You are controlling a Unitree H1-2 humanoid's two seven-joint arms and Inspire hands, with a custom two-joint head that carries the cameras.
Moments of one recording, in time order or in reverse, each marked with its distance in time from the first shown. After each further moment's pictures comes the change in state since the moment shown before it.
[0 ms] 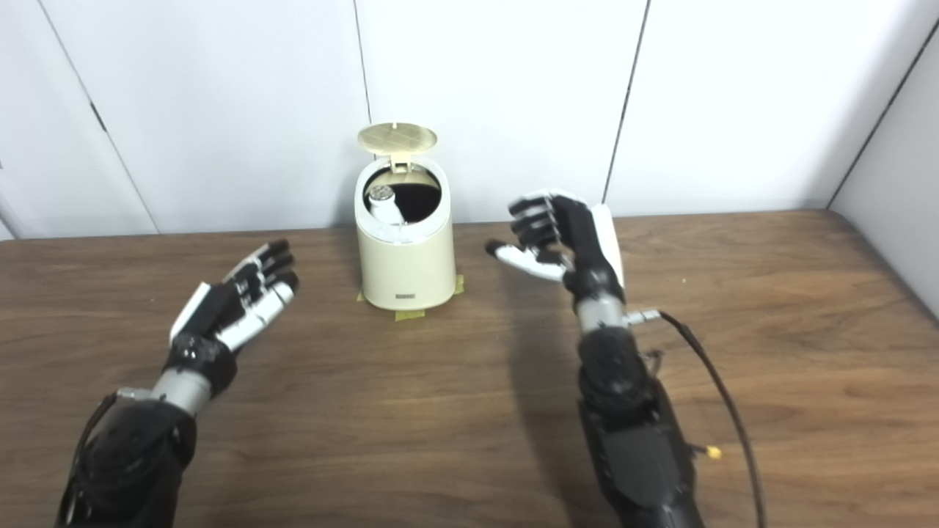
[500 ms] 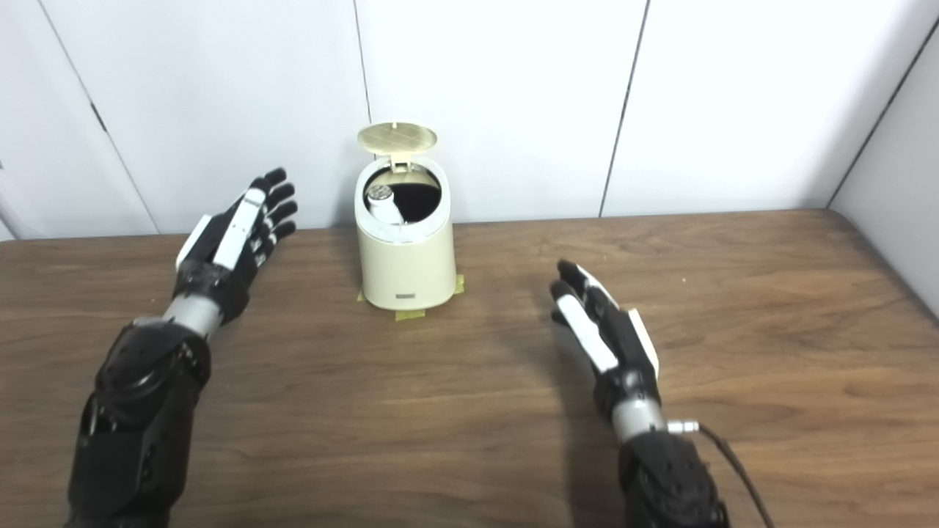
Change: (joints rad) left arm -0.225 -0.013 0.028 0.159 -0.050 0.008 0.015; right arm 0.295 0.058 -0.051 -0.192 0.275 0.056 0.113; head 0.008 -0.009
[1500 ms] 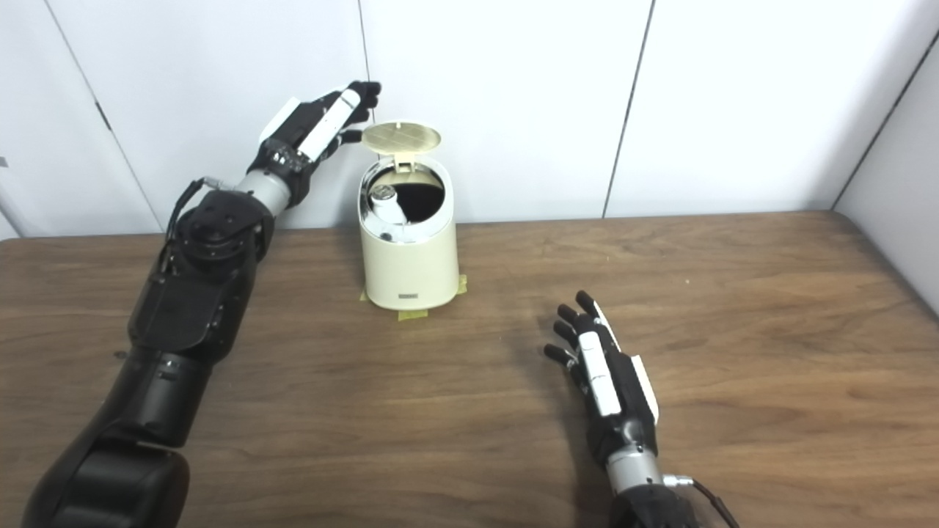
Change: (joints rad) left arm -0.365 0.042 -0.225 0.369 0.222 -0.166 -0.051; right arm 0.086 0.061 0.013 -0.003 0.036 -0.095 -0.011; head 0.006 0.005
